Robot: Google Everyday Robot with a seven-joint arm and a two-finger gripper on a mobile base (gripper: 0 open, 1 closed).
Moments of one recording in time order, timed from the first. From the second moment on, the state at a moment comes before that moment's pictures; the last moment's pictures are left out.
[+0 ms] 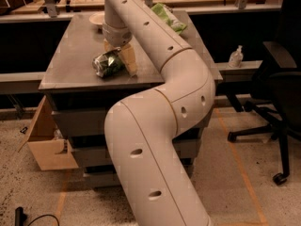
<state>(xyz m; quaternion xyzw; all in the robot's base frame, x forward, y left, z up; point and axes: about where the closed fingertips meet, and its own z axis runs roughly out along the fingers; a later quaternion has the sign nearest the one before) 0.765 0.110 0.833 -0.92 0.37 -0.02 0.11</state>
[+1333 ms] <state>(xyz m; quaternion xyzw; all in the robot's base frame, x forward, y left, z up) 0.764 0.108 0.838 -0.92 0.37 -0.02 0.11</state>
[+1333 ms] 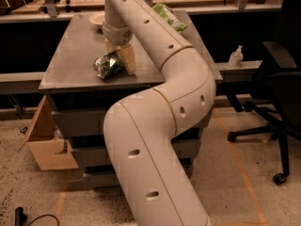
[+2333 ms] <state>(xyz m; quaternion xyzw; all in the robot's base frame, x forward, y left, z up) 0.726 0.149 1.027 -0.93 0.28 -0.21 0.11</state>
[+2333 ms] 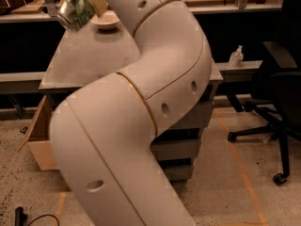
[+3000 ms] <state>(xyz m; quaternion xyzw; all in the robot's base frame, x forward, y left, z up) 0.711 0.178 1.089 -0.92 0.24 -0.26 0.17</state>
